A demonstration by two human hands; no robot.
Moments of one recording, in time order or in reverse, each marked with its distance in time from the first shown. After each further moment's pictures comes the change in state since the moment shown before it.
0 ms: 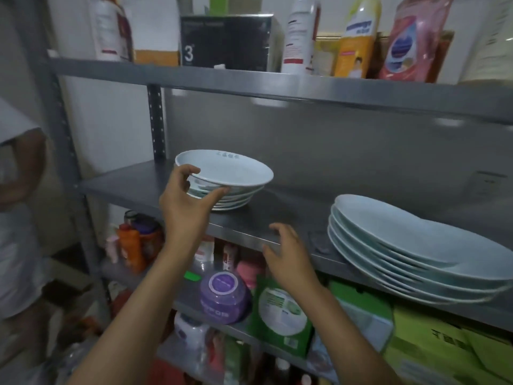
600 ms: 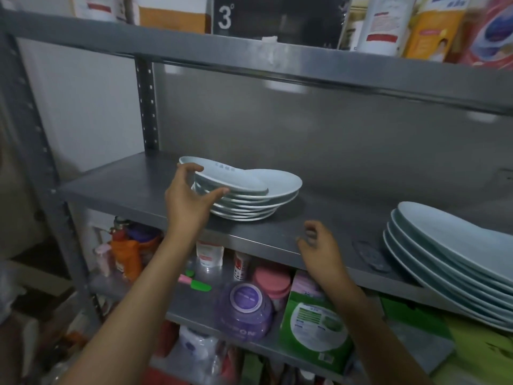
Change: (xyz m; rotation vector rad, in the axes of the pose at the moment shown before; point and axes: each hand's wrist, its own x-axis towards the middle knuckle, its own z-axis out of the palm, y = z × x) left_hand 0.104 -0.115 -0.016 0.058 -0.137 -0.067; right_hand 0.078 0.028 0.069 -0.003 0.161 0.313
